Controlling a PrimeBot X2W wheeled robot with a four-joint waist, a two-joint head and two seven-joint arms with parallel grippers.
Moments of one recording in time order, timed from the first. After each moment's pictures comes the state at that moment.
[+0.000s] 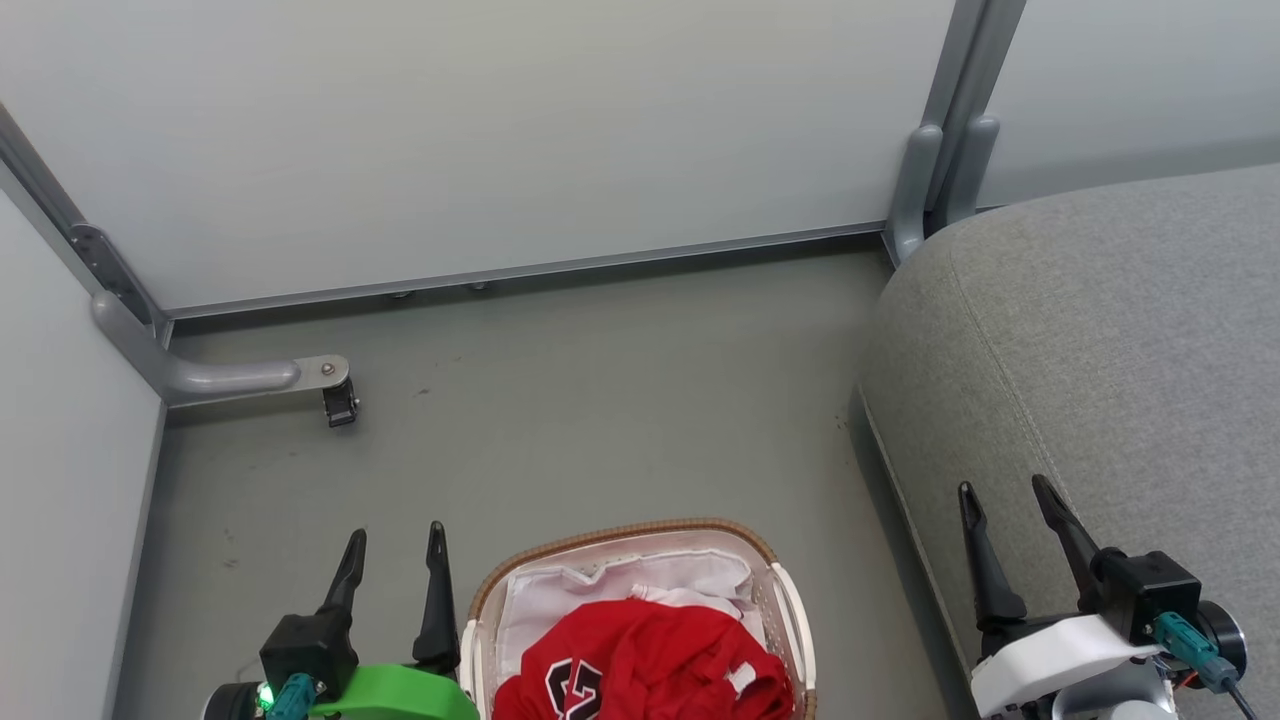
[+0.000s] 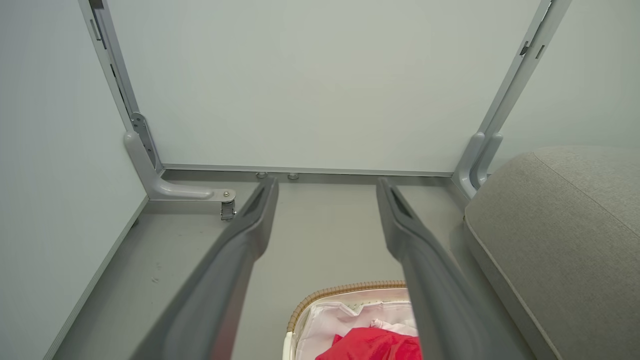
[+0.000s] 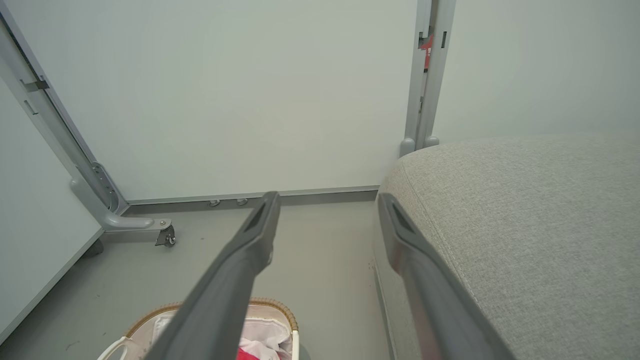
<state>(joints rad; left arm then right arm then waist) 0.01 0.05 -0.18 0.27 -0.26 0.01 -0.26 0.01 -0.05 0.02 0.17 0.17 0.13 -0.26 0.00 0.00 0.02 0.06</state>
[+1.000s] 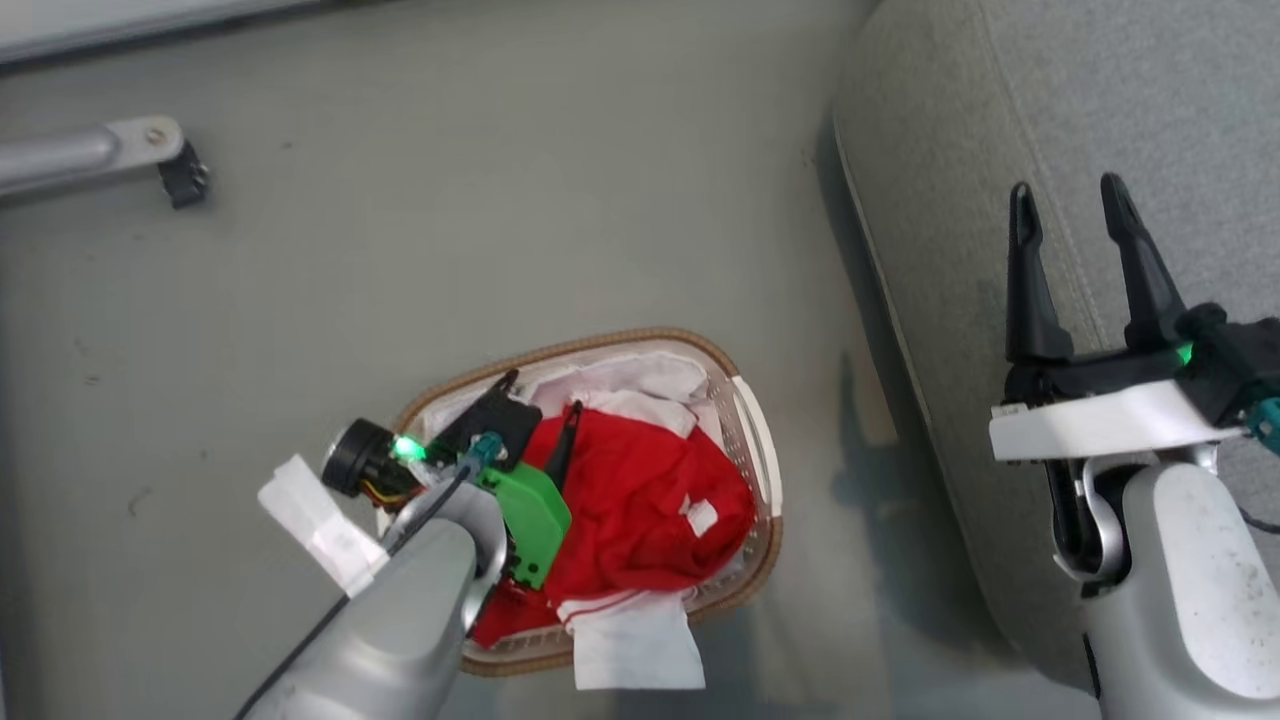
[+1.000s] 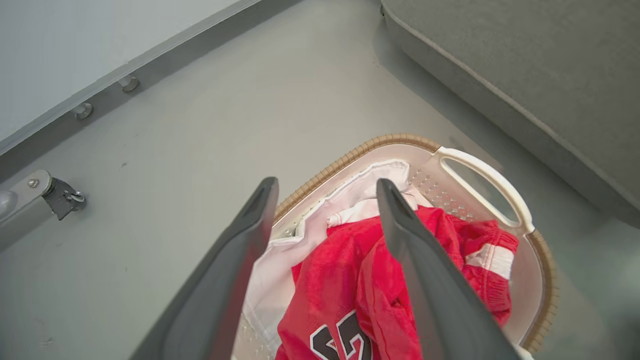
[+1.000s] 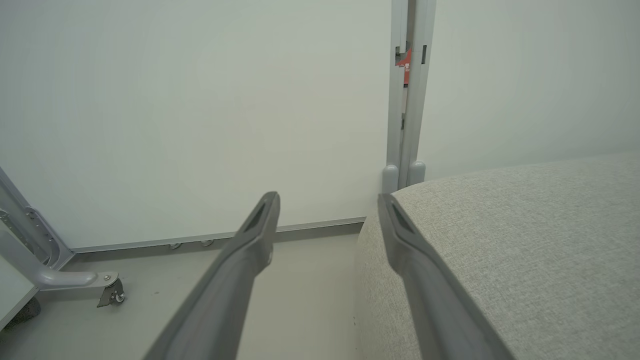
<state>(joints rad) -0.63 0.05 -0.64 0.96 -0.23 -0.07 -0.25 -0.34 -0.05 -0.02 0.03 0.18 0.13 -0.26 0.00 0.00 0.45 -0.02</state>
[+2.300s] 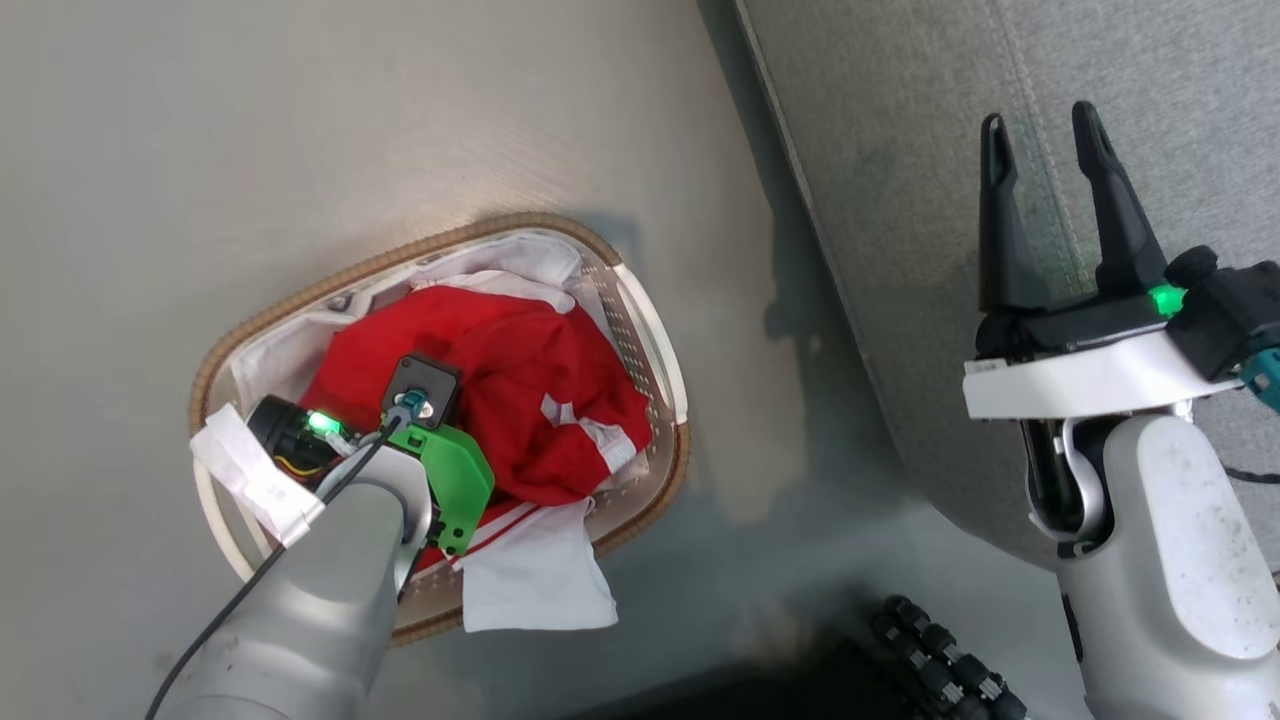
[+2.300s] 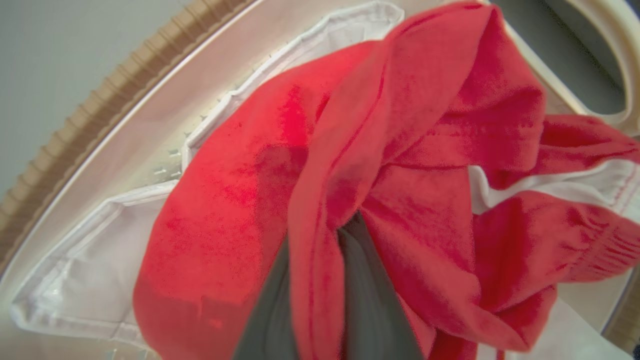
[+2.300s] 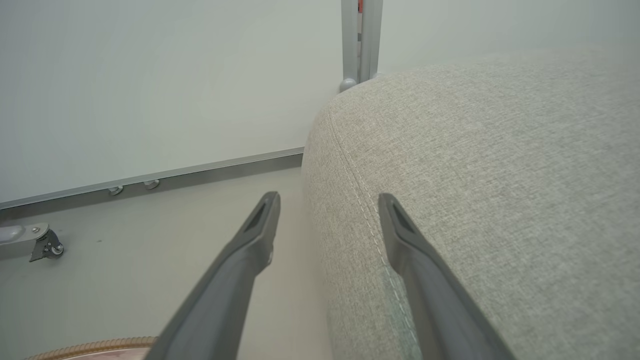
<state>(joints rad) -0.80 0.08 -0.69 1.23 -0.29 -0.08 -0.26 -0.43 -0.05 0.04 0.02 0.25 0.13 -0.26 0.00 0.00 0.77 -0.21</state>
